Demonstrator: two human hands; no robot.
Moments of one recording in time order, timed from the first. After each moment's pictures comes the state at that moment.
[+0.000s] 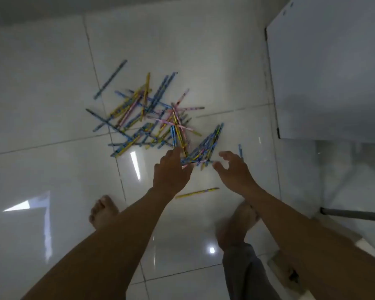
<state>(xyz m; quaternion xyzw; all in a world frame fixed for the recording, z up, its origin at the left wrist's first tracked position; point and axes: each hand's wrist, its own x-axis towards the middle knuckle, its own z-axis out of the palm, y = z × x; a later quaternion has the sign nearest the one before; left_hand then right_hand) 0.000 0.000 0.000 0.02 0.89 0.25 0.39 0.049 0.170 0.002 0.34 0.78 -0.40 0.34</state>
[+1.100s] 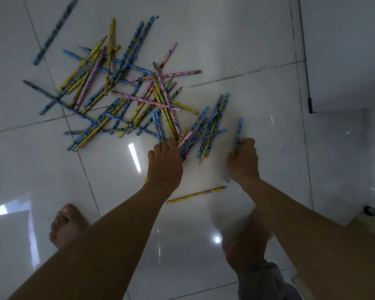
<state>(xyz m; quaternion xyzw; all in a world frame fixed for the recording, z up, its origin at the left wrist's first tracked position) 0.040 0.015 -0.167 0.14 0.94 0.04 0.30 0.087 0.187 -0.157 0.49 0.76 -0.36 0.22</state>
